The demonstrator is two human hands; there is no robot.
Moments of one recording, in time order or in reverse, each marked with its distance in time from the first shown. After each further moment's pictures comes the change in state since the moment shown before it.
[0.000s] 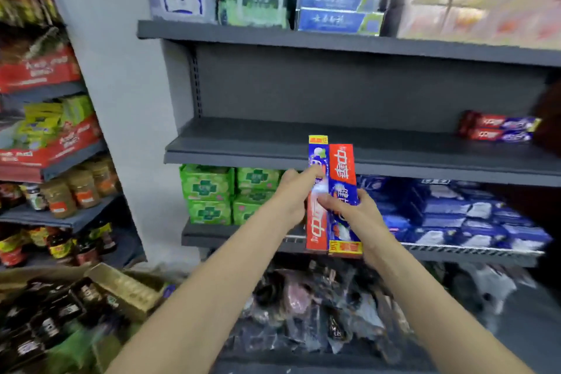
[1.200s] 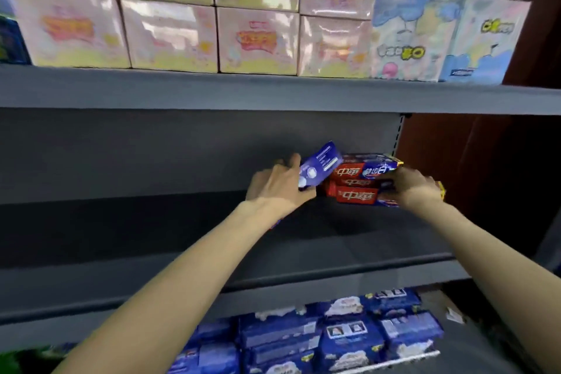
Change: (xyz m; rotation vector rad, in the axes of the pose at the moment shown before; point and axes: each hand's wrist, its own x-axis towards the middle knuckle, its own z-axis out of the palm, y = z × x) left_hand 0.314 0.019 0.451 1.558 0.123 0.770; right_hand 0.384 -0.131 -0.536 -1.377 0.373 -0.044
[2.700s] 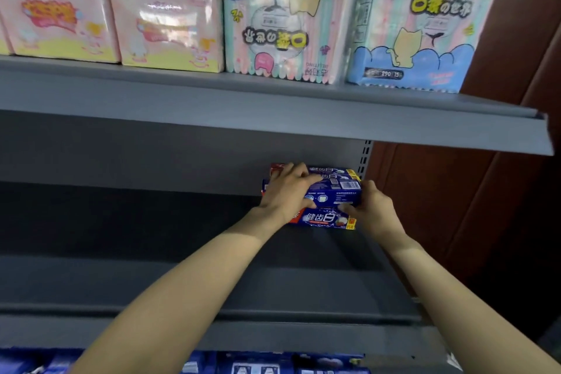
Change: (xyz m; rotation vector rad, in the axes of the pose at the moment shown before) left_hand 0.126 0.136 0.113 0.031 -0.028 0.125; right_hand 0.121 0.115 0.044 0.510 0.043 -0.290
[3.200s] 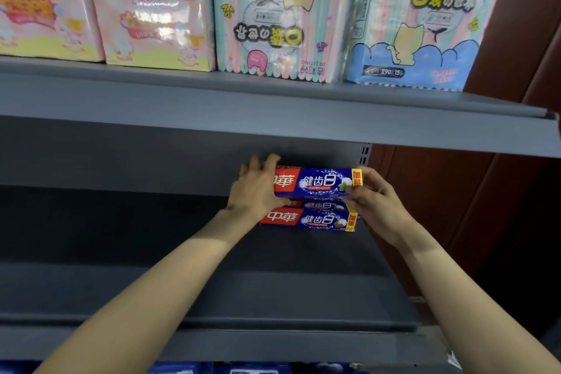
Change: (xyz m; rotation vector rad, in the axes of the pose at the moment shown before) left_hand -0.016 -0.034 -0.011 -0.169 0.063 -0.338; right_hand 0.007 0.000 -0.008 1.142 -0.244 0.105
